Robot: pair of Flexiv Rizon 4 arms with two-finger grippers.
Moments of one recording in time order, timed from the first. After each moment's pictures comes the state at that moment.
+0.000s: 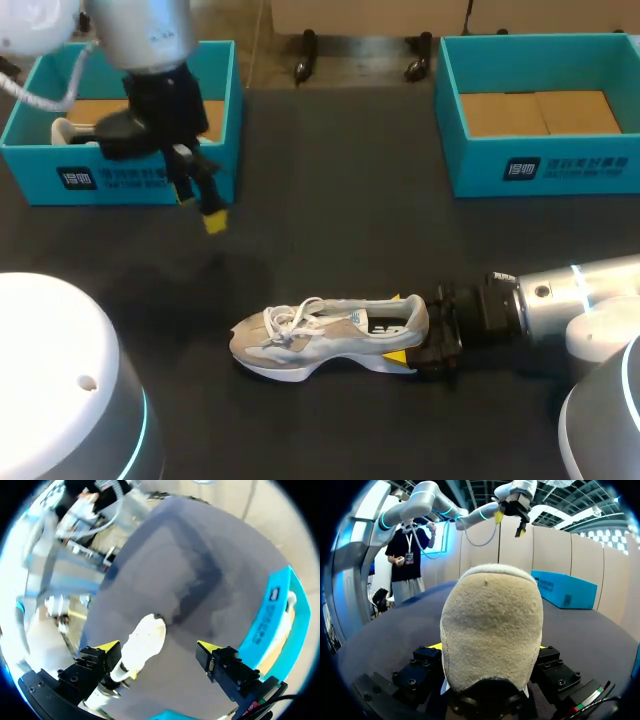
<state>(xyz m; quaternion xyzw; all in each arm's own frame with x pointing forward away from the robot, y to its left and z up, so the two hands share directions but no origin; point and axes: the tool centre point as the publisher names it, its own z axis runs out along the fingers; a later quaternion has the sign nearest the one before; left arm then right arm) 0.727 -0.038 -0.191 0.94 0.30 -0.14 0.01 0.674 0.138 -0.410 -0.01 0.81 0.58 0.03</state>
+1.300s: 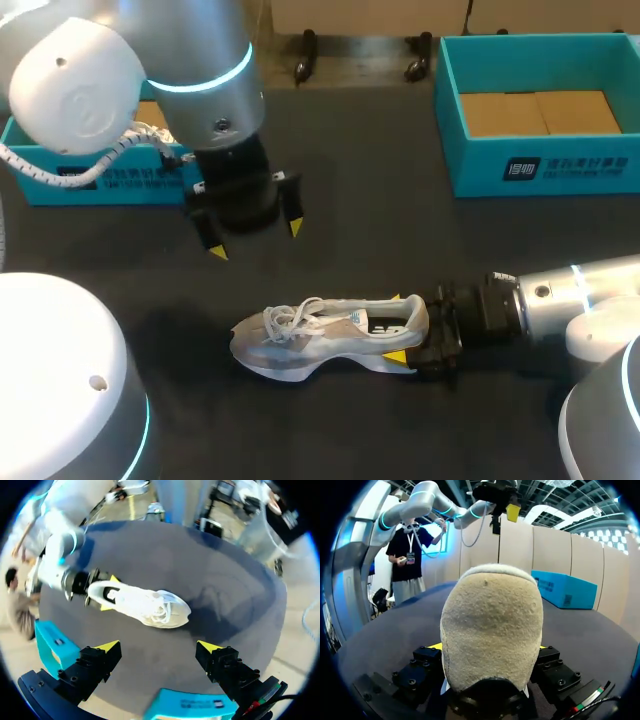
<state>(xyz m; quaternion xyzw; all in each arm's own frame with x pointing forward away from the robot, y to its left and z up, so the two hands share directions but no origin) 0.708 -0.091 -0.213 0.57 0.82 -0.04 0.04 0.674 0.138 -0.411 -0.01 0.81 0.58 0.03</state>
